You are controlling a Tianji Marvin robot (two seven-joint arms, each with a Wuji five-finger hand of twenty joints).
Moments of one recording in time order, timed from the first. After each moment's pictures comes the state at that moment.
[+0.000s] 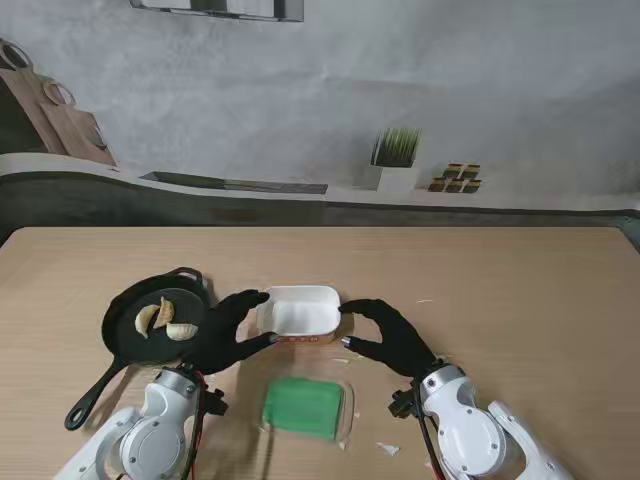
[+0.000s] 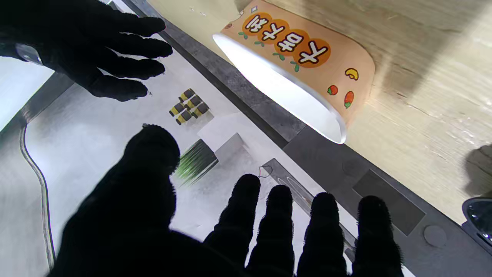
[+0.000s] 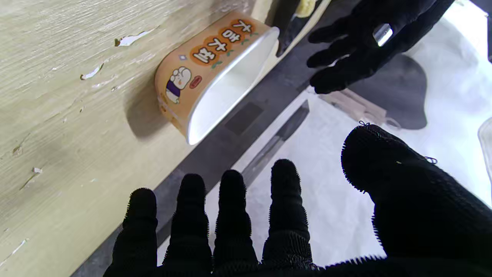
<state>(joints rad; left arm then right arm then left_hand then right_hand) 1.72 -1.14 -1.19 -1.60 0.56 -0.17 0.23 -1.75 -1.13 1.20 -1.71 -0.34 -0.08 -0.09 0.65 -0.27 0.33 -0.06 0.33 0.18 0.29 0.22 0.23 0.15 0.31 0.26 0.11 0.18 0.28 0.43 -0.07 0.27 0.54 0.41 0.26 -0.47 0.90 -0.15 0.27 -0.19 0.70 0.25 0.23 -0.01 0.69 0.34 0.21 0.00 0.46 0.31 0.02 0.08 0.41 0.76</state>
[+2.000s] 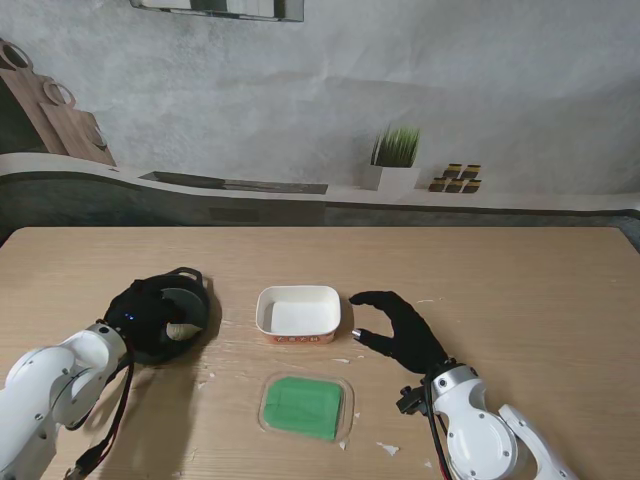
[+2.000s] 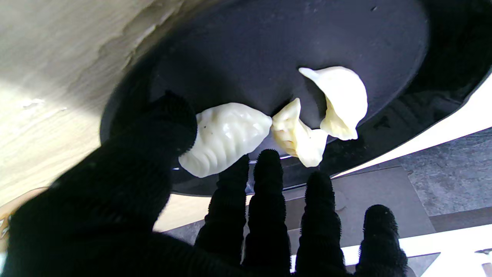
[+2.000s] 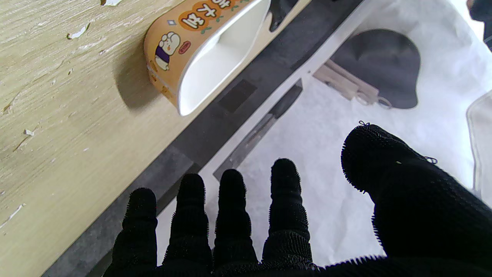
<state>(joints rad) 1.55 -0.99 -1.37 -1.44 1.29 -0.24 -0.12 -1.79 -1.14 1.25 -1.76 -0.35 -0.11 -0.13 0.60 -0.62 0.78 -0.07 0.49 0.05 0.48 0.32 0.49 0.03 0.49 0.48 0.22 0.15 0.46 0.57 -0.08 0.32 0.39 0.43 0.26 -0.47 0.90 -0.15 0.28 -0.19 0.70 0.25 0.24 -0.01 0.69 0.34 0.21 0.01 0.46 0.31 0.03 0.09 0.41 0.76</state>
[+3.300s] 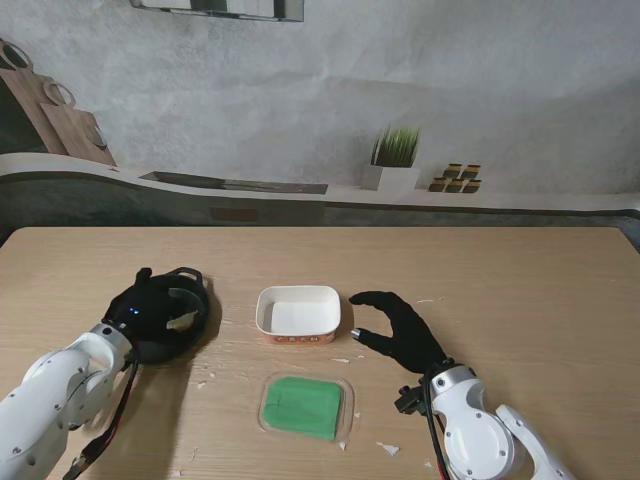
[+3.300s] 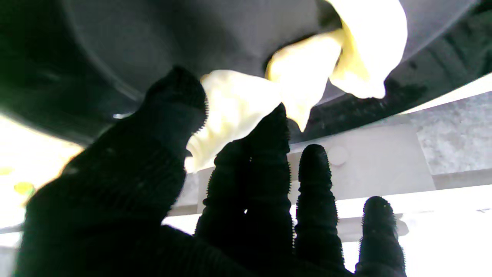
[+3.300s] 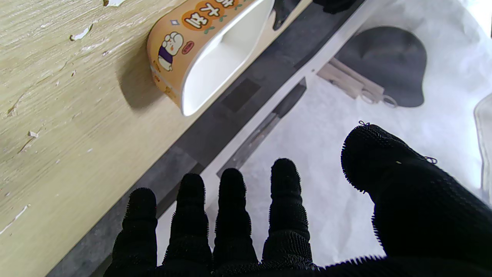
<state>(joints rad) 1.45 -1.00 -1.28 -1.22 1.28 -0.25 0.26 -1.79 -1.14 1.24 -1.75 -0.35 -0.09 -0.14 0.71 -0.72 0.73 -0.16 0.80 0.04 0.88 0.32 1.11 0.06 0.47 0.83 0.41 0.12 0.75 0.67 -0.07 0.32 0.55 0.39 0.26 -0.47 0.90 -0.15 0.28 -0.19 0.71 0.25 0.25 -0.01 0.69 0.34 0.21 0.01 0.46 0.31 0.03 0.09 0.41 0.76</state>
